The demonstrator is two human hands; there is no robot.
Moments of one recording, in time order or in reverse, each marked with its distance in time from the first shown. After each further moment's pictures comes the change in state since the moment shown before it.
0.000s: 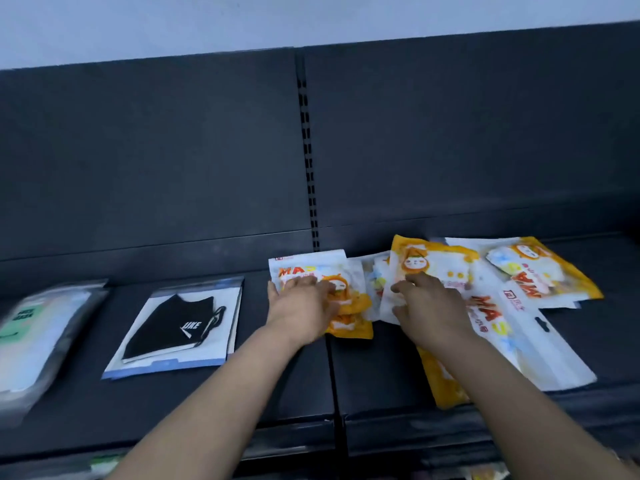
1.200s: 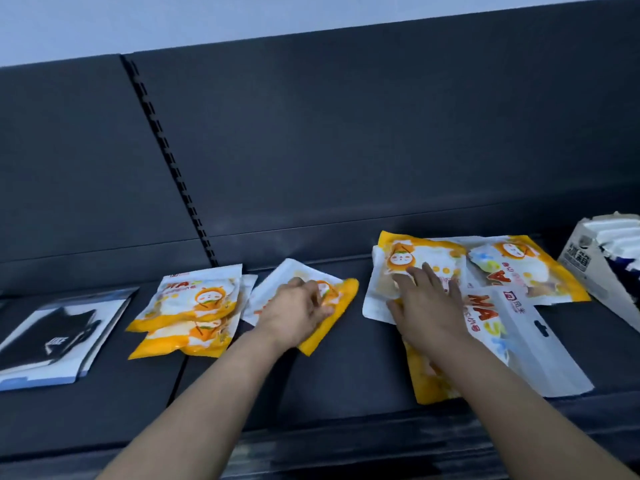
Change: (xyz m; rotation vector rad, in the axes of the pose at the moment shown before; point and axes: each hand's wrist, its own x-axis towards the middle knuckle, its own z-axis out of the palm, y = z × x) left_hand 0.053 0.194 0.050 -0.180 -0.008 -0.004; right_hand 0.011 0.219 -0.002 0.030 0.004 0.053
